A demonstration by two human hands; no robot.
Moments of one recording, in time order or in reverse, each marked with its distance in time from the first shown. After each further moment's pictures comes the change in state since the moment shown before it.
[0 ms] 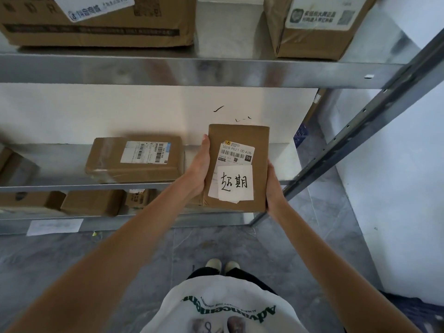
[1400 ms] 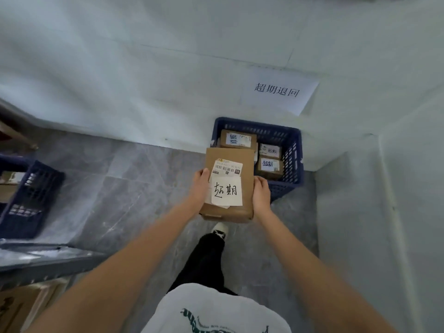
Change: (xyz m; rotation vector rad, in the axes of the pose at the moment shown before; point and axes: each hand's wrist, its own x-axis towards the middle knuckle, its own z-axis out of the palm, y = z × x) left_hand -0.185 -0.400 0.577 0.996 -0.898 -0.031; right_hand -0.341 0.235 -0.544 0.644 1.371 0.151
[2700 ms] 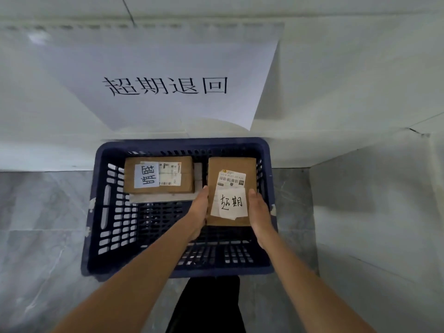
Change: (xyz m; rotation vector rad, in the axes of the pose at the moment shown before) left_hand 0.426 -0.054 0.351 0.030 -0.111 -0.545; right_hand 0.499 0.056 -0.117 -0.062 -0.063 0.187
